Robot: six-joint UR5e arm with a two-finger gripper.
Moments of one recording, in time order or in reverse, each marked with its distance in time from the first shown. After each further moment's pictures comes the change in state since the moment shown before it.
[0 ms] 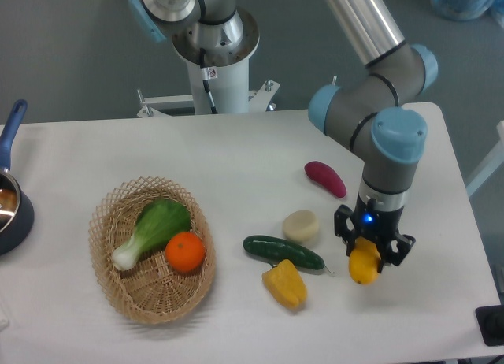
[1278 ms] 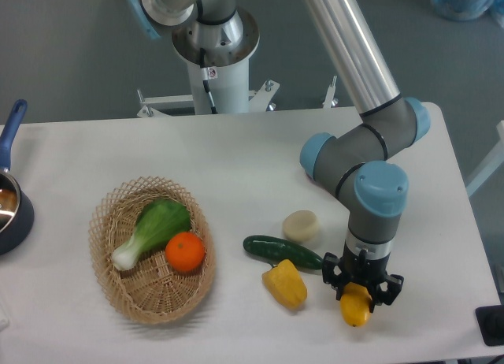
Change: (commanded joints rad) arm -0.092 -0.095 0.051 0.057 0.113 -0.194
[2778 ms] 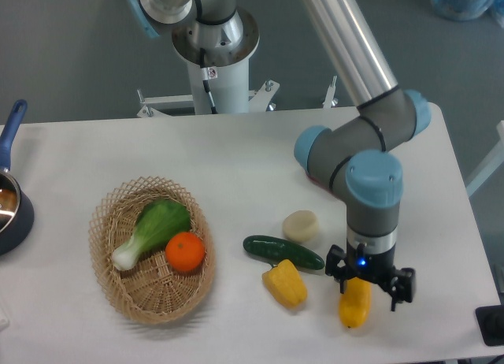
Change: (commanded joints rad) arm 0.009 0.167 0.083 -0.011 0.009 0.012
